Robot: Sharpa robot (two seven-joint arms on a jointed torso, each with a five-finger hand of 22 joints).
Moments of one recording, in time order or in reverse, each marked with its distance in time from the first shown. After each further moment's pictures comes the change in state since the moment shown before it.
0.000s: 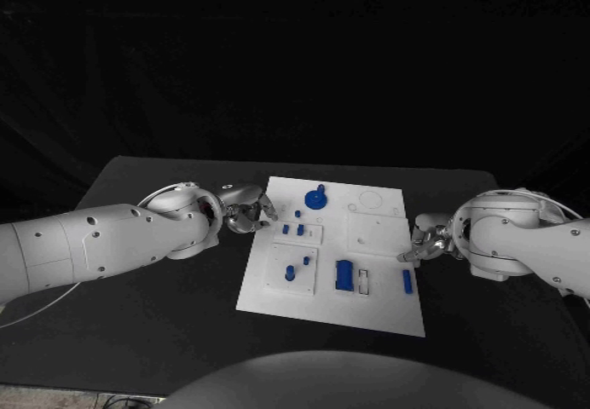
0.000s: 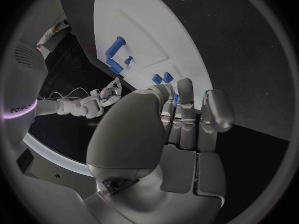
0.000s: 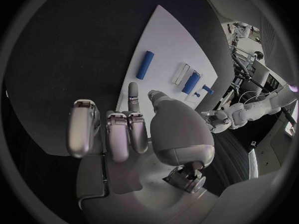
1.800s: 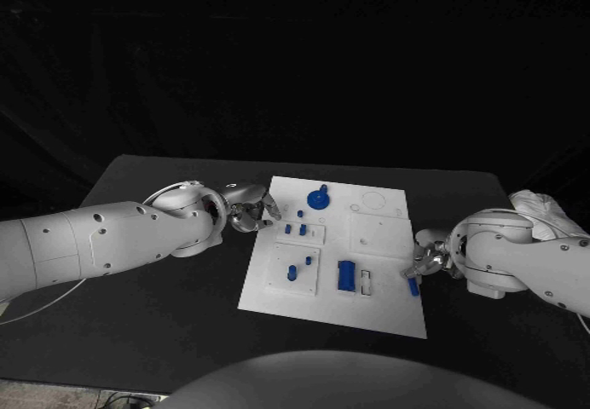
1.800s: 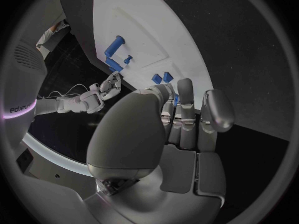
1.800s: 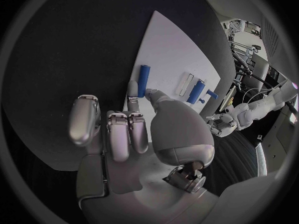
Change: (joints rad) left arm 0.000 0.005 0.000 -0.005 0.003 0.000 -0.003; left_hand 0.000 0.000 0.000 0.000 0.000 0.000 0.000 0.000 0.000 0.000 0.000 0.000 0.000 0.000 0.000 0.000 -0.001 0.000 0.000 0.000 0.000 0.000; right arm -0.070 0.019 0.005 -0.028 0.045 -0.026 -0.022; right_hand 0.078 0.012 0.091 -0.149 0.154 0.014 -0.001 -0.066 0.172 0.000 -0.007 0.000 0.000 -0.004 -0.011 0.000 0.000 0.000 -0.028 -0.015 -0.119 0.000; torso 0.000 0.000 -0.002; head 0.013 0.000
